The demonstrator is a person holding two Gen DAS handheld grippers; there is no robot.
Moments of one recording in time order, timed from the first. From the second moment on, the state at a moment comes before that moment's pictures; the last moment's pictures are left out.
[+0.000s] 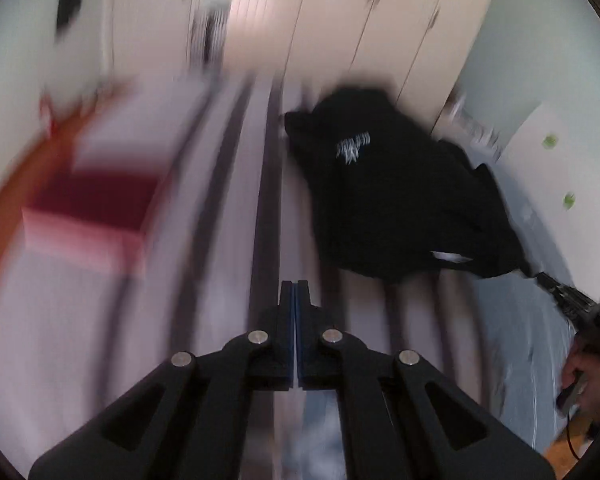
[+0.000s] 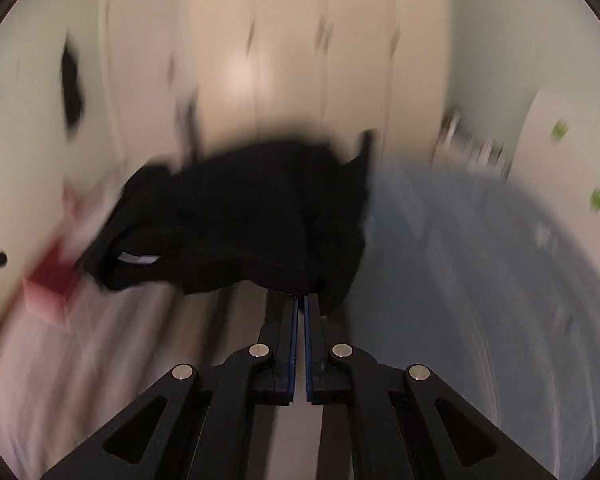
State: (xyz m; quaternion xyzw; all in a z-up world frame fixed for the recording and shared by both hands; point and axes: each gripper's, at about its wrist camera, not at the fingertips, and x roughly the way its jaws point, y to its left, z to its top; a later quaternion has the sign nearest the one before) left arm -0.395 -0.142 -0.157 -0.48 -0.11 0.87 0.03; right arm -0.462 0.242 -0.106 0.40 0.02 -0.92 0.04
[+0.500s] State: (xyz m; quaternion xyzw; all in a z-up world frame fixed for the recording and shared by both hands) left arm -0.484 -0.120 -0.257 -0.50 -0.15 0.85 0.04; right arm -0.420 0.230 -0.253 0.52 -0.10 -0.85 -0.02
